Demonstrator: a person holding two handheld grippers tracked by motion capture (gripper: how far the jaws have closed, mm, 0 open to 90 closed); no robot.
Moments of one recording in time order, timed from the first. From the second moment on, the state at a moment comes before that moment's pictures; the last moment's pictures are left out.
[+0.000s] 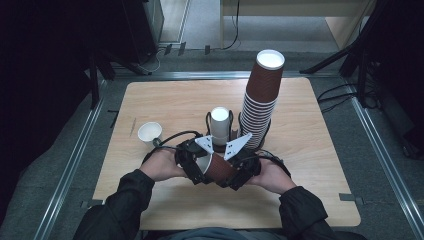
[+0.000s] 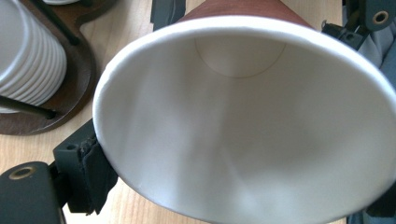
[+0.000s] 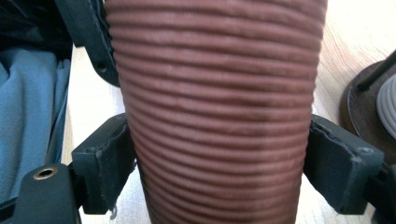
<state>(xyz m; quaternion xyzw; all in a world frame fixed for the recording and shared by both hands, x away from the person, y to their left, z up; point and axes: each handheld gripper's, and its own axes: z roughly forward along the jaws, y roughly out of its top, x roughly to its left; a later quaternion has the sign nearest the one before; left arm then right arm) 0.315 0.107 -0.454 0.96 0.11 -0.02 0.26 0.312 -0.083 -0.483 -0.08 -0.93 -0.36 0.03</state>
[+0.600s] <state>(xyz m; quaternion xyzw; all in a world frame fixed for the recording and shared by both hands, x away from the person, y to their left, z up) 0.310 0.111 -0.450 0.95 0.10 -0.02 0.29 0.309 -0.085 -0.479 -0.07 -0.93 -0.37 0.03</state>
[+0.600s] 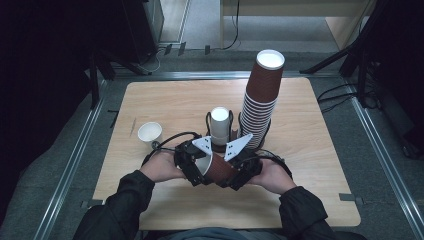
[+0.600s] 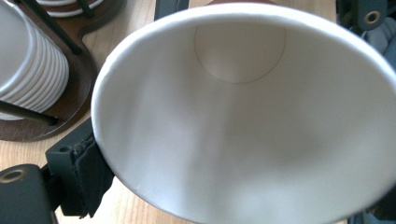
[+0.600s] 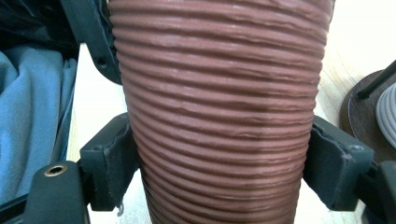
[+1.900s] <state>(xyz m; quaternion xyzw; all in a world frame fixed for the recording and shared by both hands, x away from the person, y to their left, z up) 0.315 0.133 -0.454 0.91 0.17 -0.02 0.38 0.318 -0.107 -0.470 -0.10 -0.91 -0.41 0.01</state>
